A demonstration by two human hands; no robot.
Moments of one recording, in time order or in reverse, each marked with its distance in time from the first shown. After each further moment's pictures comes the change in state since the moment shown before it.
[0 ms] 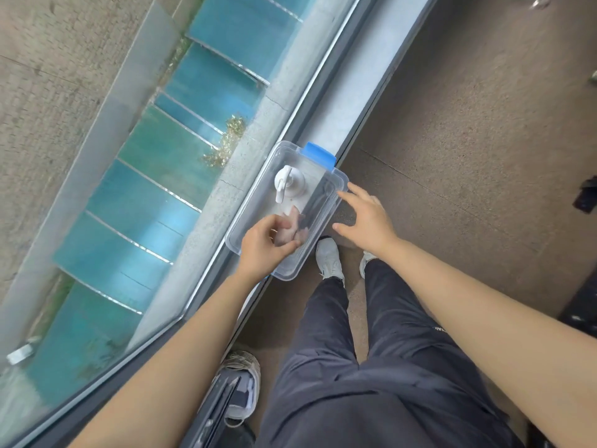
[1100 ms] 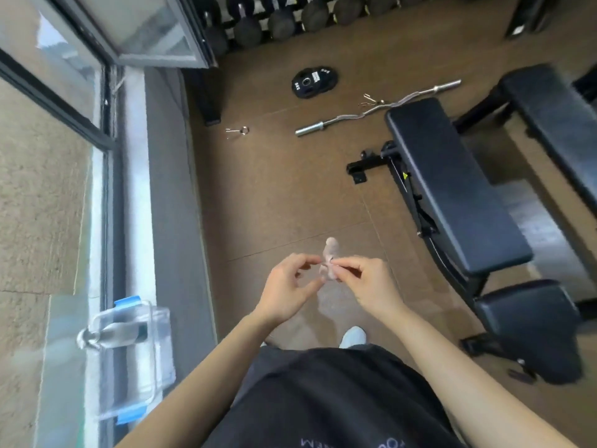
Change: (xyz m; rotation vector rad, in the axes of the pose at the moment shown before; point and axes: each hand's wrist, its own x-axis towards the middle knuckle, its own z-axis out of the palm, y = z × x) left_hand -0.263 0.334 0.309 0.296 -0.643 0.779; right_hand -0.481 0.227 -0.130 0.732 0.919 0.152
